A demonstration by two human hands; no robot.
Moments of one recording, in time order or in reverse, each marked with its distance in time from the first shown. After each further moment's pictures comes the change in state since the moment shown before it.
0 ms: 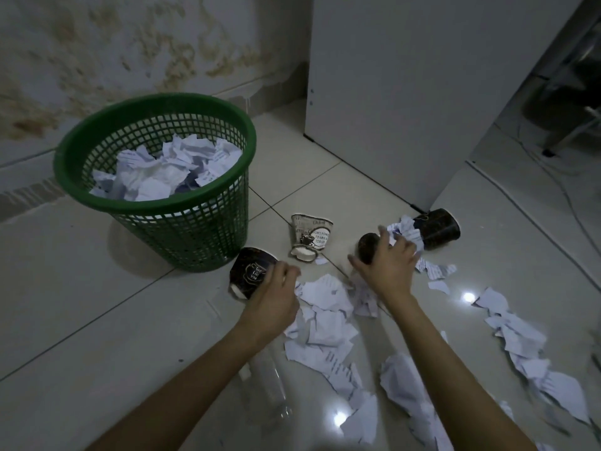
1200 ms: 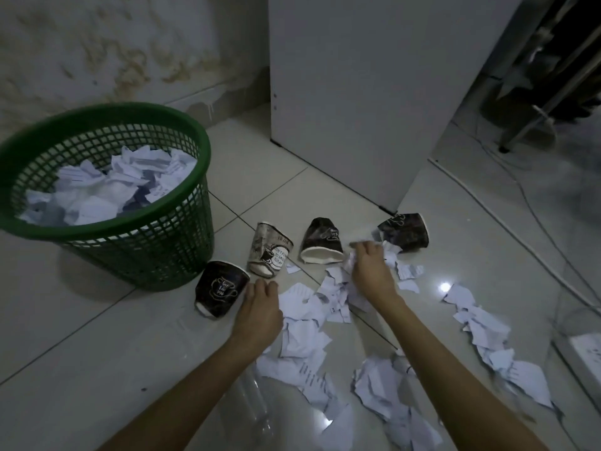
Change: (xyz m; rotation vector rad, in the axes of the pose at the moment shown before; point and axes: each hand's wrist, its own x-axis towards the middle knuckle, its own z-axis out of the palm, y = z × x) left_hand 0.021 0.020 0.027 0.214 -0.216 -0.188; right_hand 0.027 0.042 0.022 0.059 -0.034 -0.199
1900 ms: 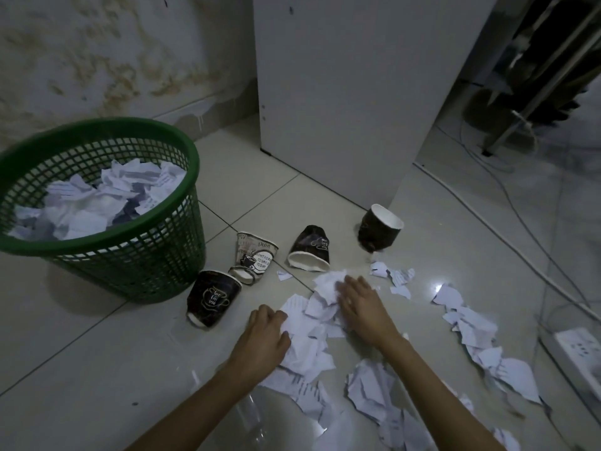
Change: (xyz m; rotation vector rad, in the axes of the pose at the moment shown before) left_hand -0.024 0.009 0.005 -0.308 -0.071 0.128; right_hand -0.059 0.016 0.004 0.050 -0.220 -0.093
